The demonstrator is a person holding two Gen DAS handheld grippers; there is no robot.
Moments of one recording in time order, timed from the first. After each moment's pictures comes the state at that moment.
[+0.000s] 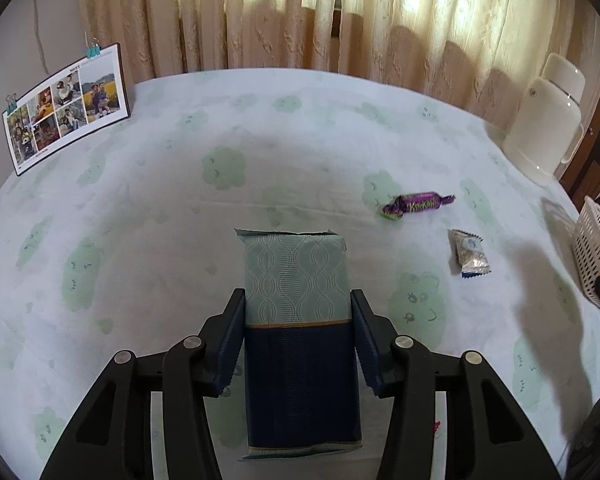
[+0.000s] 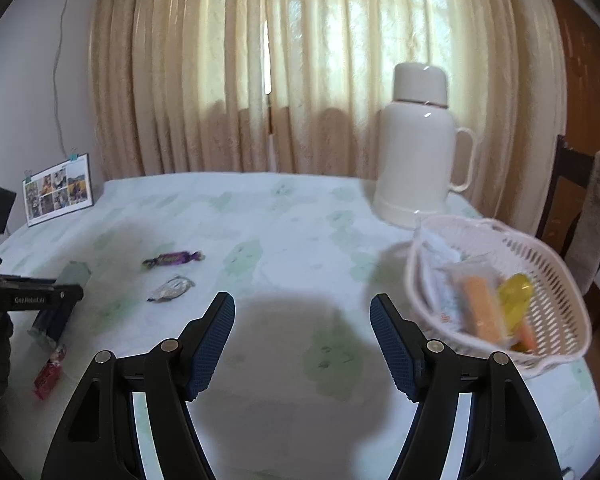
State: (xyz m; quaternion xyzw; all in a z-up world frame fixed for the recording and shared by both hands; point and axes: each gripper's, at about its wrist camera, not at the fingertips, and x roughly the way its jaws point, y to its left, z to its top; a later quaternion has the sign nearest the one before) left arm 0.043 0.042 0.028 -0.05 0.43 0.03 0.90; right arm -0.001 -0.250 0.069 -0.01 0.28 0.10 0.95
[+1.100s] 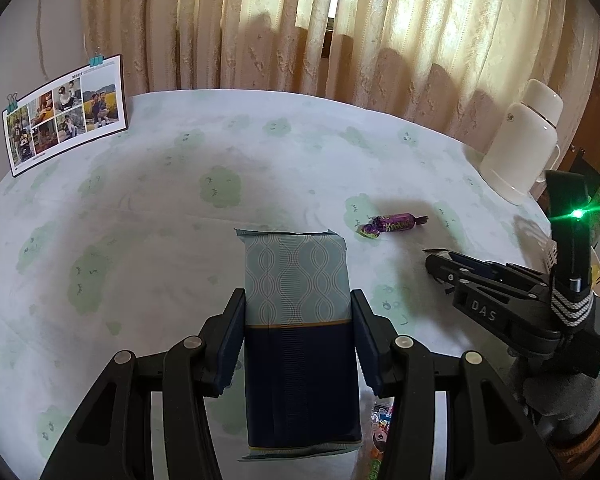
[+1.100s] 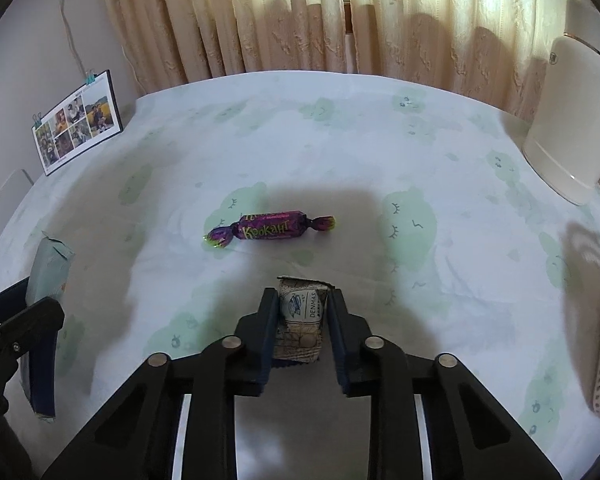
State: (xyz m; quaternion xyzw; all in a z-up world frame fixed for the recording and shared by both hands) left arm 0.026 0.048 0.047 -0.08 0.40 0.00 0.91; right arm 0.104 -0.124 0.021 -0.02 0.44 0.18 0.88
